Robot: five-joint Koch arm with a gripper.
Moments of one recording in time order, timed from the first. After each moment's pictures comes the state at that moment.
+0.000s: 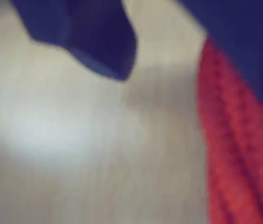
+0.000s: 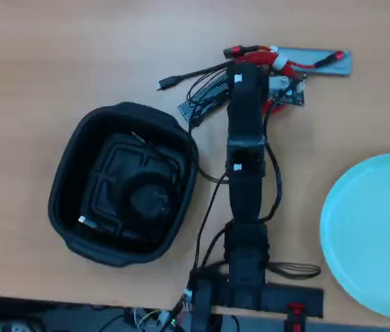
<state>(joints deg) 84.8 53.9 59.4 92.6 19.2</state>
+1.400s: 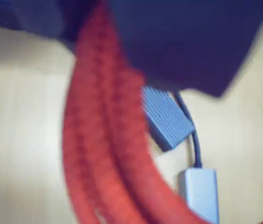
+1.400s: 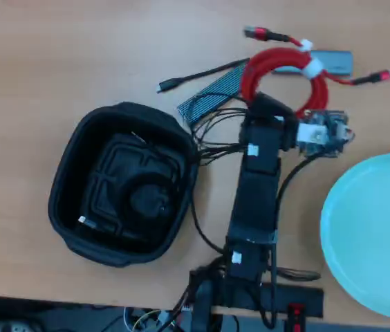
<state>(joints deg) 96.6 97.4 59.6 93.4 21.8</state>
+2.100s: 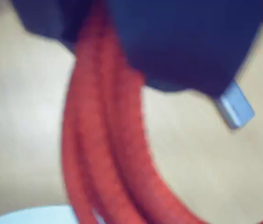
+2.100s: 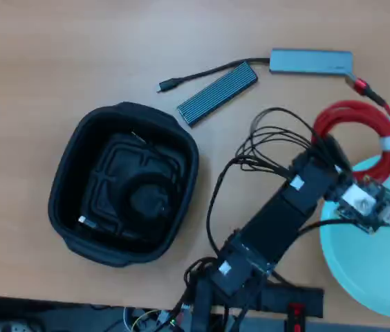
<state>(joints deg) 127.3 105.1 70.0 94.0 21.8</state>
